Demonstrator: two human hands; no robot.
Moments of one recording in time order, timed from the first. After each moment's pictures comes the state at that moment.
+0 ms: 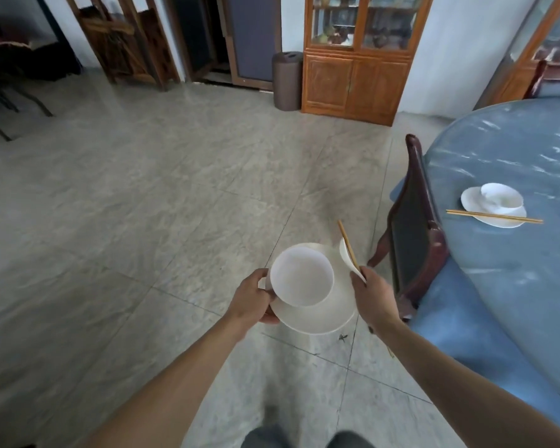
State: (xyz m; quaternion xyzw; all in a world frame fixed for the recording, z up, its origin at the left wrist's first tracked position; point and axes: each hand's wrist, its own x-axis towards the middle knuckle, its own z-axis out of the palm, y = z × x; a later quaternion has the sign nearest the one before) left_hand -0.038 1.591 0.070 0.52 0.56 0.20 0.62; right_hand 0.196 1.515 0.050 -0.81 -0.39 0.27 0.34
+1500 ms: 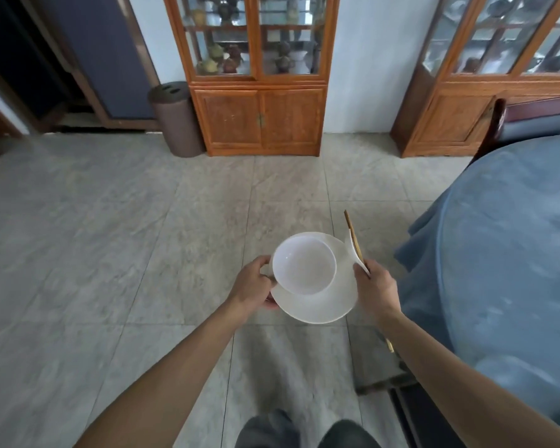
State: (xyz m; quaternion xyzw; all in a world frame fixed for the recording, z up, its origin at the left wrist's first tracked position) left_hand 0.447 2.327 0.083 0.63 0.44 0.09 0.63; right_hand 0.626 2.167 0.061 -0.85 -0.21 0.22 0.43
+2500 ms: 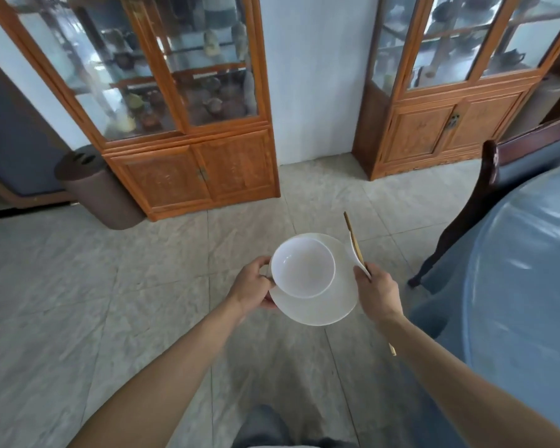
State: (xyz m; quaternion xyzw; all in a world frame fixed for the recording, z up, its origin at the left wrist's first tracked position) left_hand 0.877 2.615 0.089 0.69 0.38 0.01 0.62; right_hand 1.014 2.418 0.053 -0.86 -0.11 0.19 0.46
